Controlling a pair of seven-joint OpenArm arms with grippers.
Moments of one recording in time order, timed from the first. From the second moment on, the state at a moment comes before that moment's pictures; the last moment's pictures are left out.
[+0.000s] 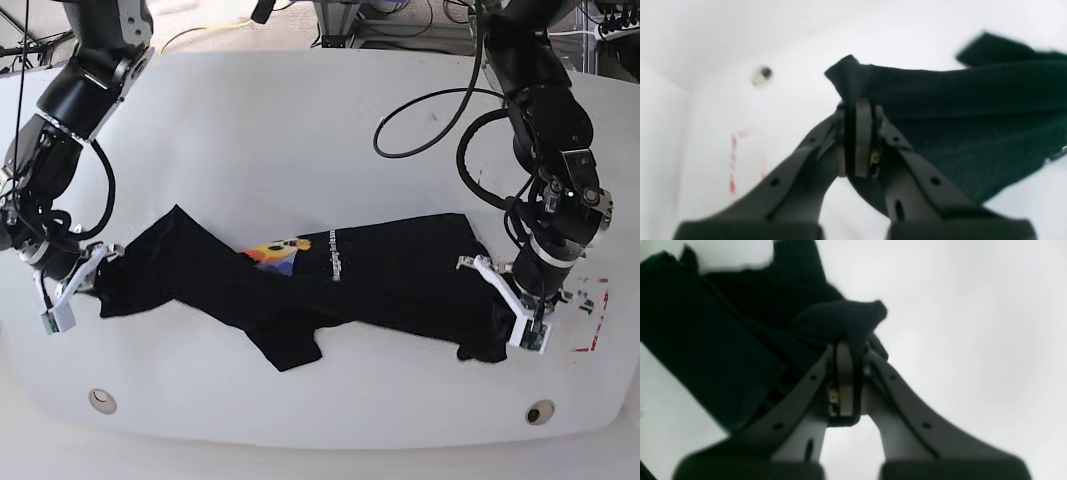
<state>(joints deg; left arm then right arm) -15.4 -7.6 -12.5 112.2 -8.2 -27.7 57.0 21.0 21.5 32.2 86.7 45.7 40.4 -80.4</state>
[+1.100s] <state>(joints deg) -31.2 -18.6 -7.1 113.3 -7.3 -24.0 61.1 42.8 36.6 13.9 75.5 57.4 40.6 -79.7</state>
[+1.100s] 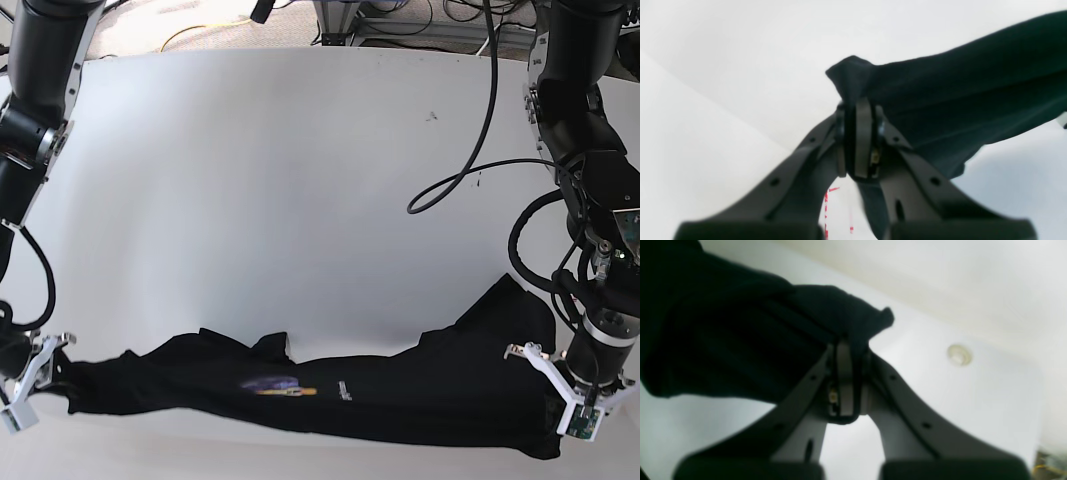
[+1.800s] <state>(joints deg) 8.2 -16.7 -13.2 114.3 -6.2 -27.9 60.8 -2.6 25.2 31.7 89.0 58.1 40.6 -78.9</state>
